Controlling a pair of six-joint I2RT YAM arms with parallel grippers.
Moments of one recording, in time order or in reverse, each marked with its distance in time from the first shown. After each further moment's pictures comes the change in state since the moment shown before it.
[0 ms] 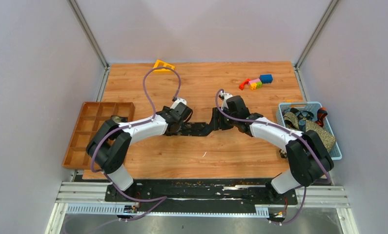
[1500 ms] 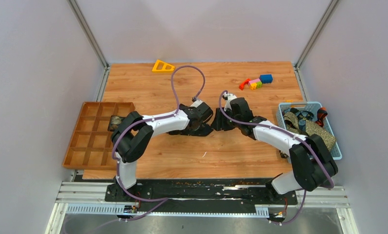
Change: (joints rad) left arm -0.146 0.270 0.324 -0.236 -0.084 -0.035; right arm -0.020 -0.055 -0.066 0.066 0.007 0.001
